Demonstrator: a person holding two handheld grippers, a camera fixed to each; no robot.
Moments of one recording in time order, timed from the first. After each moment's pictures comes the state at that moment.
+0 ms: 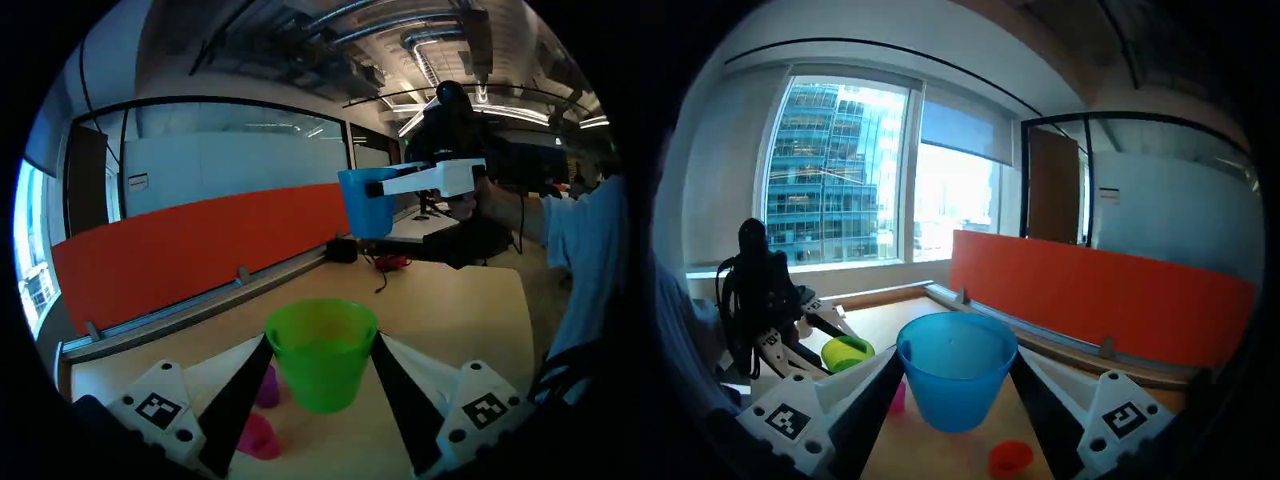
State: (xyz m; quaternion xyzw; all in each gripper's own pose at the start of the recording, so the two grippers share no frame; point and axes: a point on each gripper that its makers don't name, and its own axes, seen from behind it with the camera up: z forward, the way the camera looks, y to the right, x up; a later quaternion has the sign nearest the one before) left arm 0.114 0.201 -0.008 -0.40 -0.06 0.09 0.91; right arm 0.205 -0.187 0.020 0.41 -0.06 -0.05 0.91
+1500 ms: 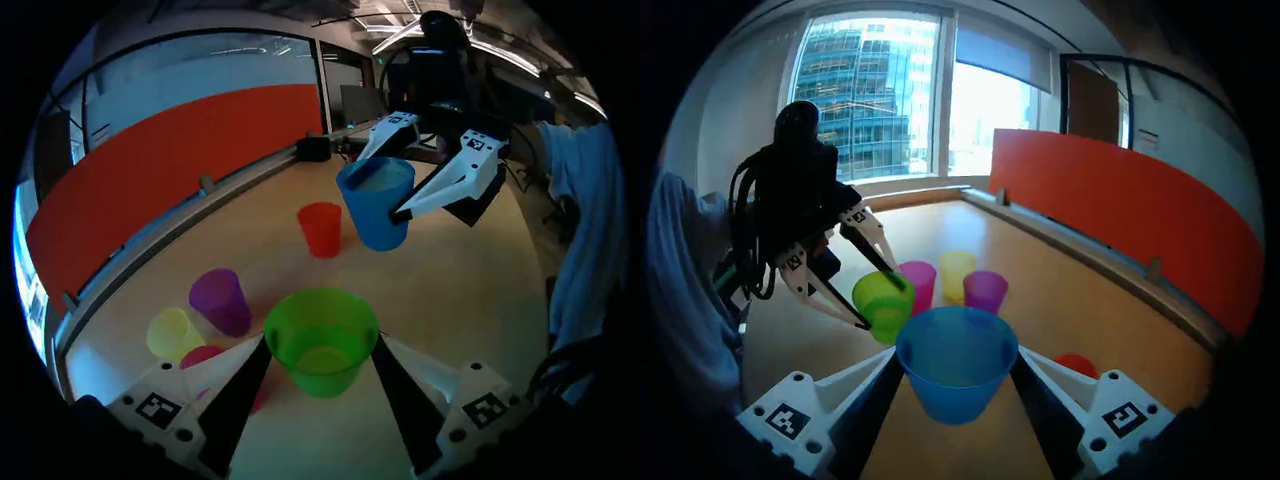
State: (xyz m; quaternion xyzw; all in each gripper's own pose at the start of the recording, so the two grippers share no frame) left arm -0.027 0.203 -0.009 -0.43 -0.23 0.19 0.85; right arm 0.013 -0.197 -0.009 0.46 -0.20 -0.13 0.86
